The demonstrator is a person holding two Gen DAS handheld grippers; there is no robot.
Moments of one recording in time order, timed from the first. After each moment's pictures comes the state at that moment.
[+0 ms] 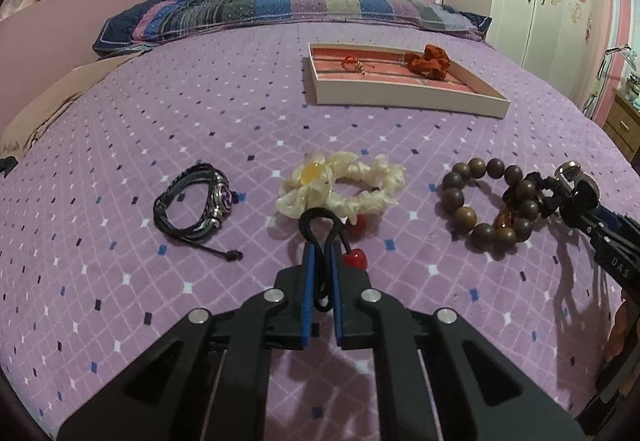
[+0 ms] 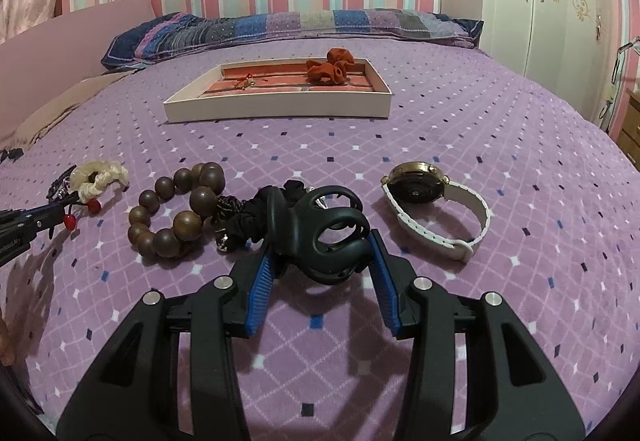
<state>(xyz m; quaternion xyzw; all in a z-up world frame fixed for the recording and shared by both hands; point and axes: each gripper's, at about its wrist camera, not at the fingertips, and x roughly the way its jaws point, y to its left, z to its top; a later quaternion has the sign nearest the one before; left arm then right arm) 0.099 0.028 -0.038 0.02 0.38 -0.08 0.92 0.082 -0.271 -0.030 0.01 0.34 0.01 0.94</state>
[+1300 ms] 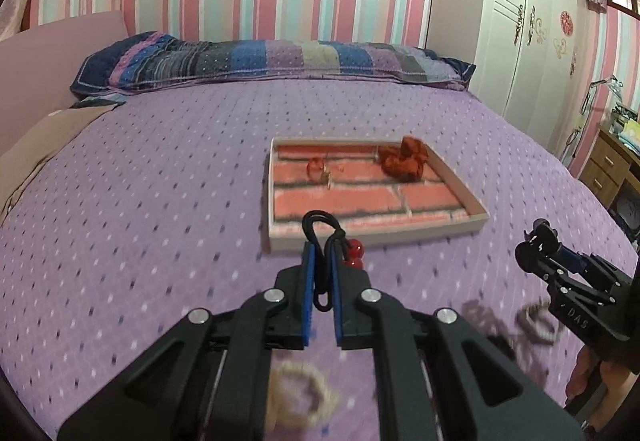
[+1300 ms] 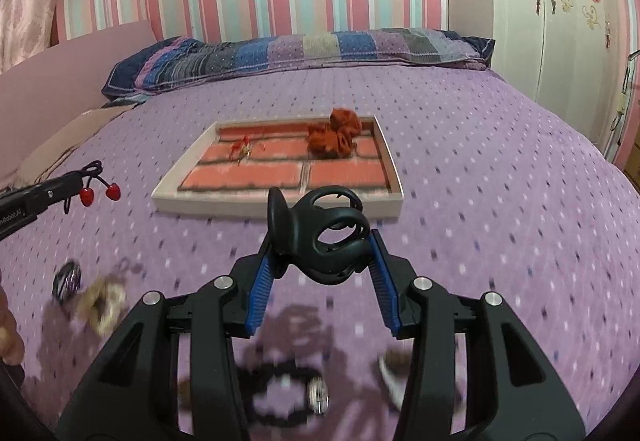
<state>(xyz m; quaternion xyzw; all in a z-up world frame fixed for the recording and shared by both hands) 0.214 -0.021 0.062 0.00 0.32 -0.12 0.94 0.192 -0.284 0.045 0.03 0.32 0.03 0.95</state>
